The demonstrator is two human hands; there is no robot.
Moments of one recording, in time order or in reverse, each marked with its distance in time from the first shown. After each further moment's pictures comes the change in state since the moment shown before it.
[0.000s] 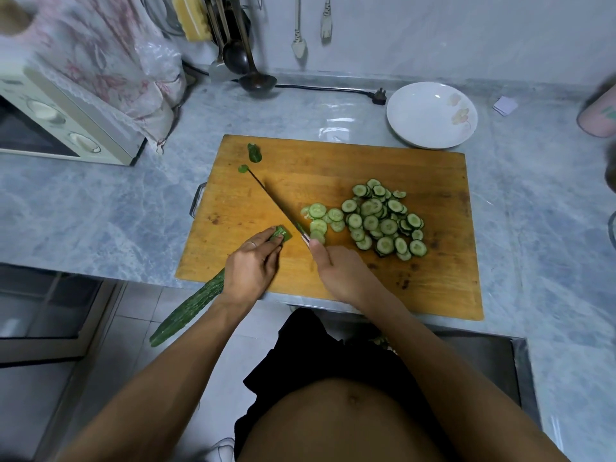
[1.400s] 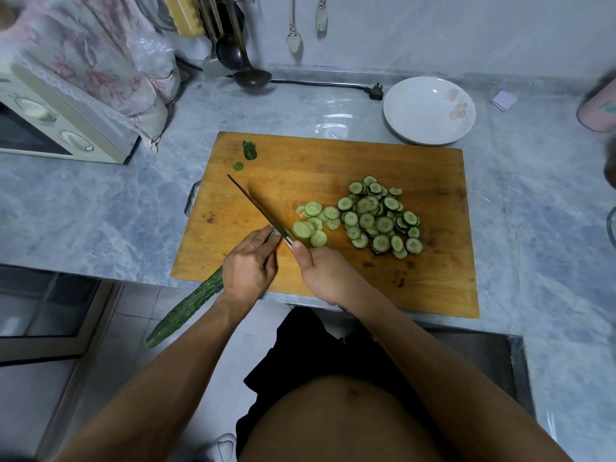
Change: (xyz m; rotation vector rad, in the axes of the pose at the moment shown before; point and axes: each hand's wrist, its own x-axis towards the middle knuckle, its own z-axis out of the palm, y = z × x) left_hand -0.001 0.002 0.009 0.141 -0.007 0.056; right_hand 0.004 -0.006 0.010 -0.016 -0.049 0.012
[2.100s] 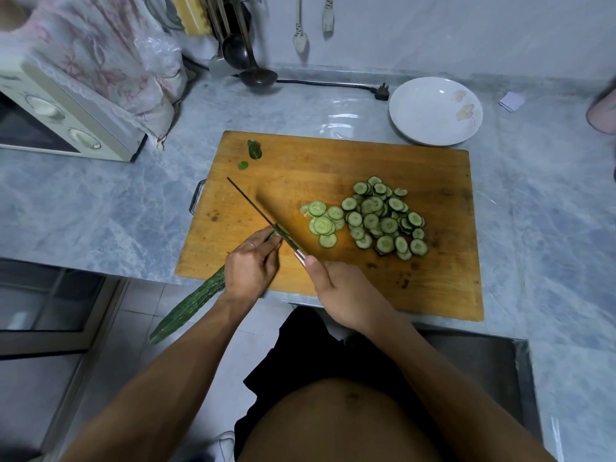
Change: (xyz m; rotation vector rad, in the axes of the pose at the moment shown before) left_hand -0.003 -0.005 -0.001 -0.107 0.011 -0.053; right_hand -0.034 0.009 -0.005 0.018 0.033 -0.078
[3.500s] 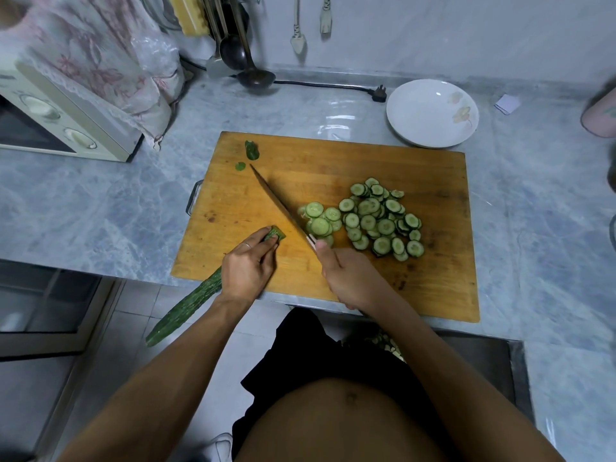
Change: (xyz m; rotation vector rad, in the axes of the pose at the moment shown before) left_hand 0.002 0.007 -0.002 -0.031 0.094 0.001; right_hand 0.021 0.012 -0.016 0.095 -0.012 0.084
